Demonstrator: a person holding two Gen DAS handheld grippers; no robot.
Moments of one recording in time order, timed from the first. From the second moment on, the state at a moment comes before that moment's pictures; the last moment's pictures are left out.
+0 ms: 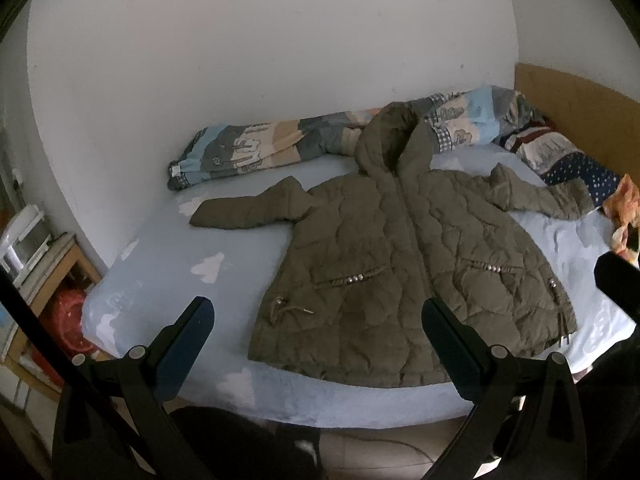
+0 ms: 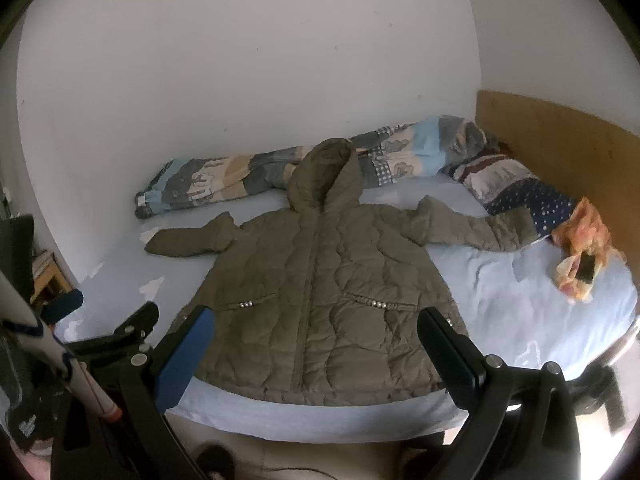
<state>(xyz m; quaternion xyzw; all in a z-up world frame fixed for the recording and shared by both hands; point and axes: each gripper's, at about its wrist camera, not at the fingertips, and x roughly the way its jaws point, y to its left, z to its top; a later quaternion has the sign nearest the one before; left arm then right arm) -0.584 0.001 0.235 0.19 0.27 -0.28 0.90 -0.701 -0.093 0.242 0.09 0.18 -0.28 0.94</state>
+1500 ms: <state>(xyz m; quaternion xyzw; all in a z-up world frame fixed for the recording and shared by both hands) -0.379 -0.235 0.112 0.21 0.32 -0.29 0.87 -0.889 -0.701 -0.016 0.54 0.13 -0.54 0.64</state>
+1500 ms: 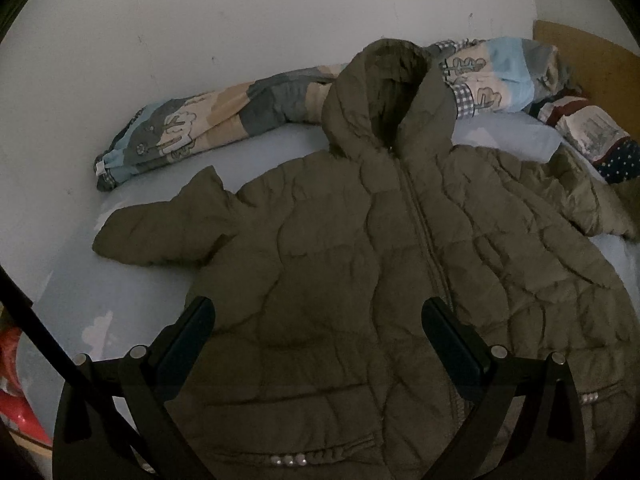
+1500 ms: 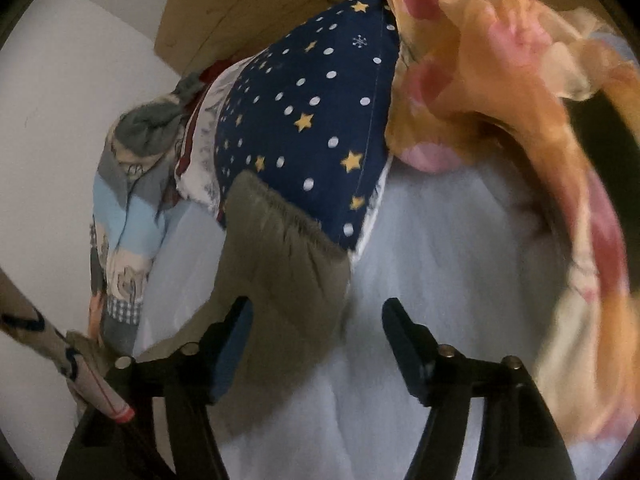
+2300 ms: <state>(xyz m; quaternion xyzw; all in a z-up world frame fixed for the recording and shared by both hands) -0.358 -0.190 0.140 0.16 0.32 -0.28 0.89 -0.834 -0.659 0.183 0.44 0.07 -0.52 0.73</state>
